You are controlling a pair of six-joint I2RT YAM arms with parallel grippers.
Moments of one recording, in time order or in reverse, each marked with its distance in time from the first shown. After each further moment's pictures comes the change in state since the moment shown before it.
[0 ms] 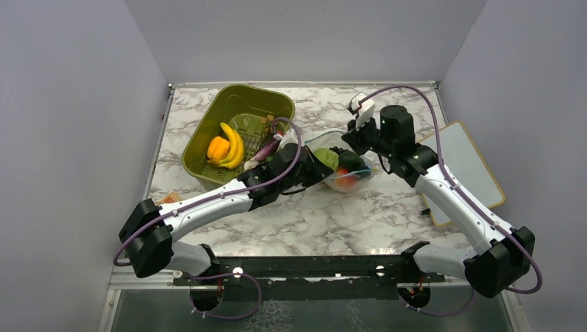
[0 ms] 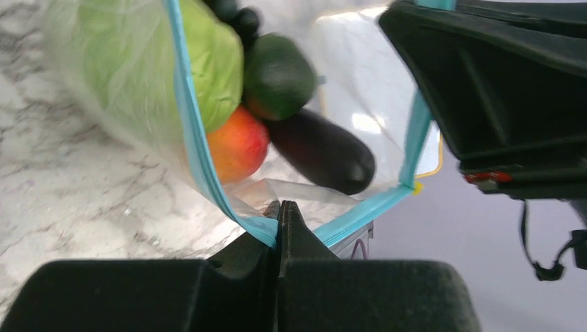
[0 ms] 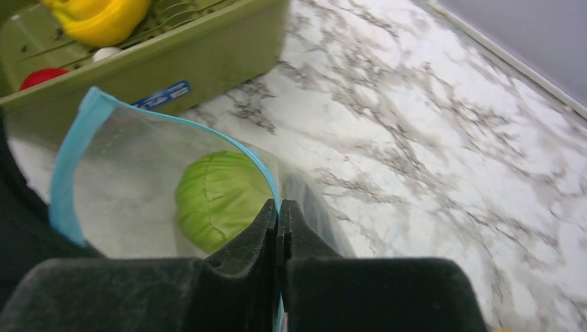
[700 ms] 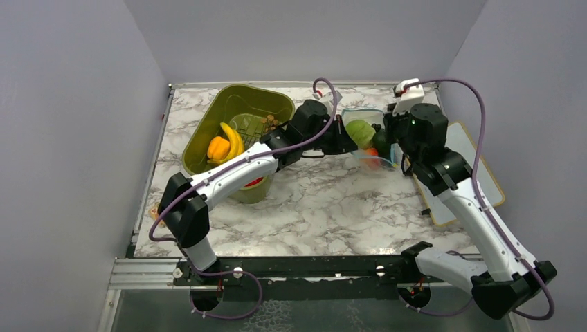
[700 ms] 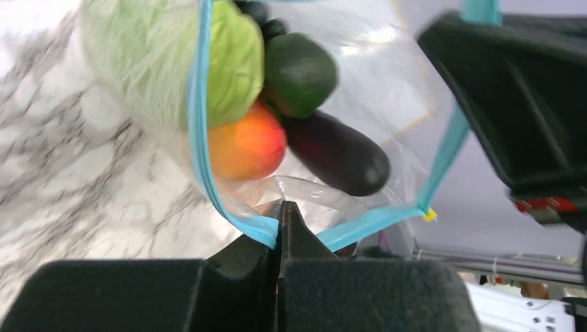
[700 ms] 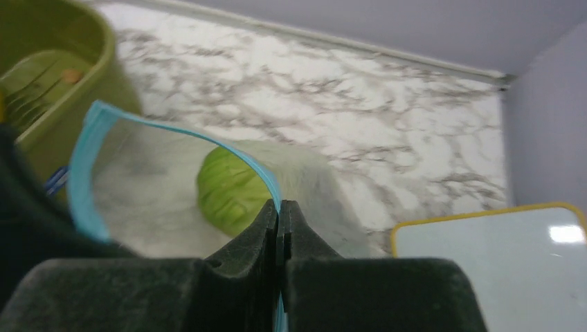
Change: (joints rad) left arm 0.101 0.340 0.561 -0.138 0.367 0.420; right arm -0.037 -0.141 0.122 -0.128 0.570 0.162
